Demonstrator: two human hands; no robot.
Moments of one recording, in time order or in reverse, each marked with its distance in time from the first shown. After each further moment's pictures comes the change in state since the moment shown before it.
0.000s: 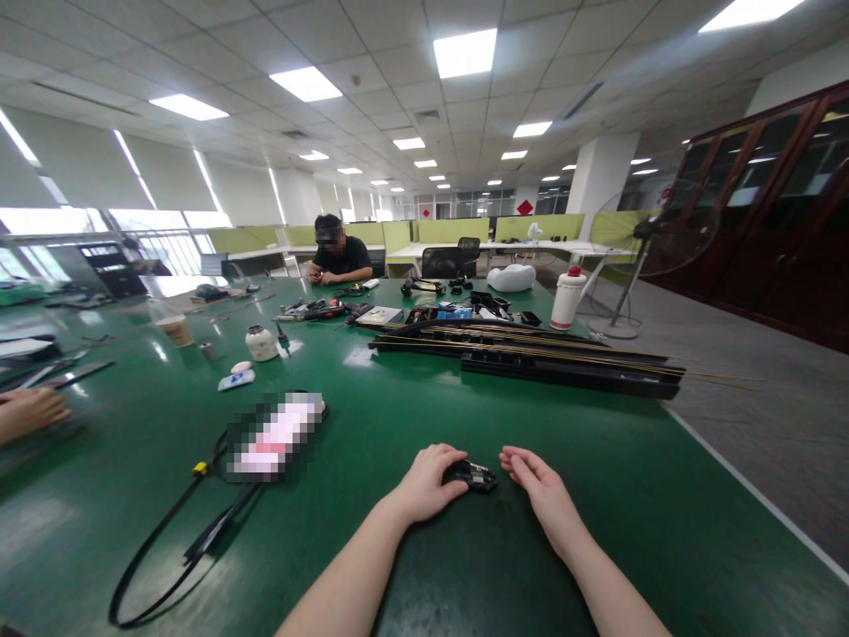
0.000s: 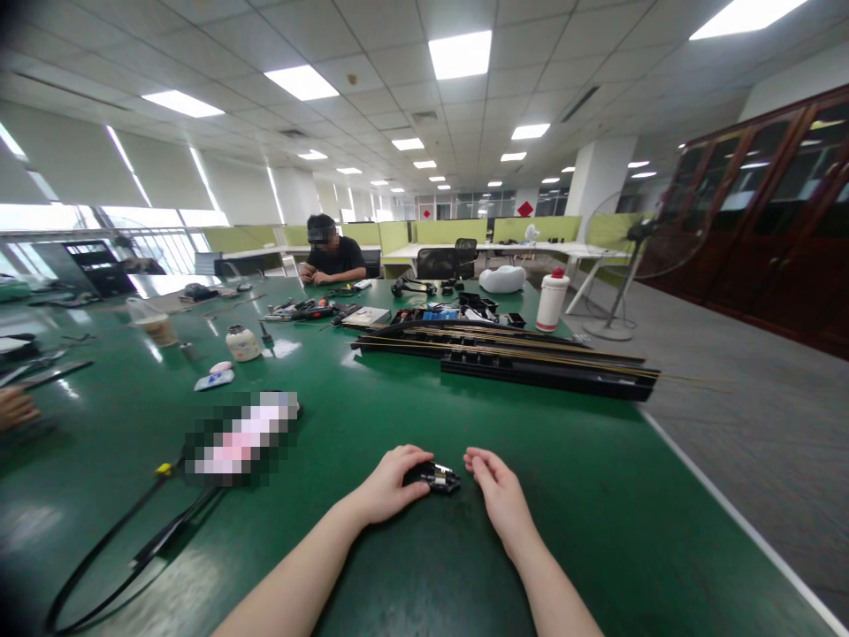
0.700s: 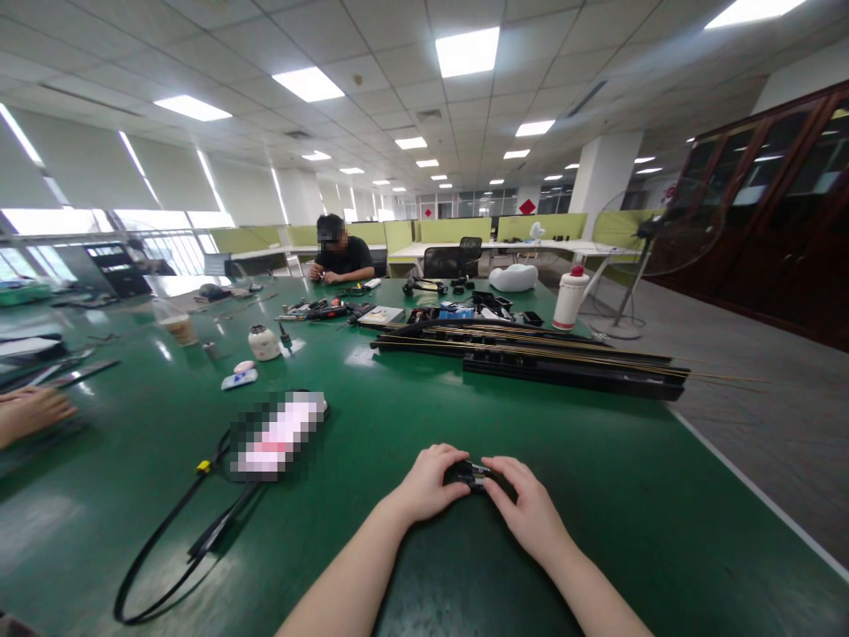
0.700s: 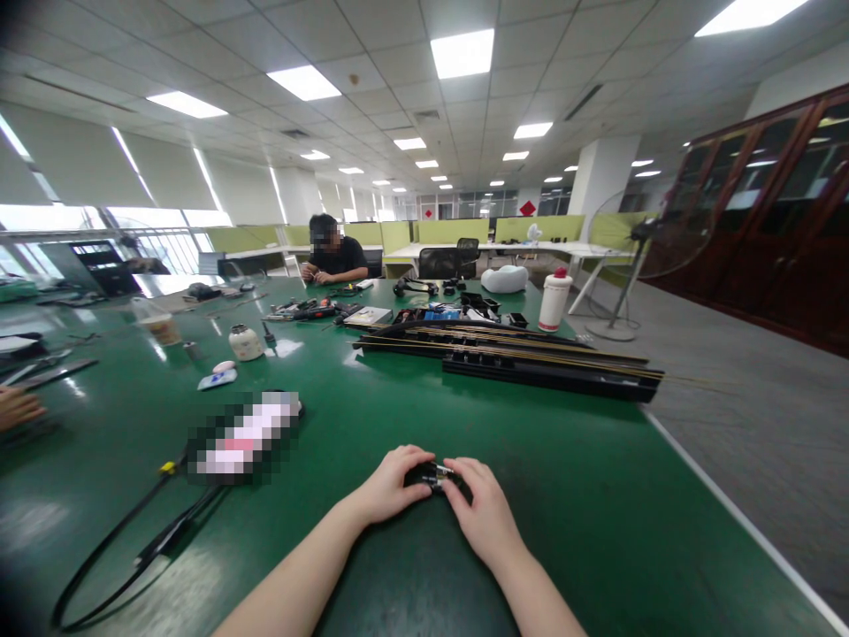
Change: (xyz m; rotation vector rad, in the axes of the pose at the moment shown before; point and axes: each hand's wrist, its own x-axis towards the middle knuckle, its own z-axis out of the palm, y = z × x) left_hand 0.001 -0.005 0.002 -0.008 0.004 0.022; right_hand -0.017 -0.001 0.016 -0.562 -0.150 -0.463
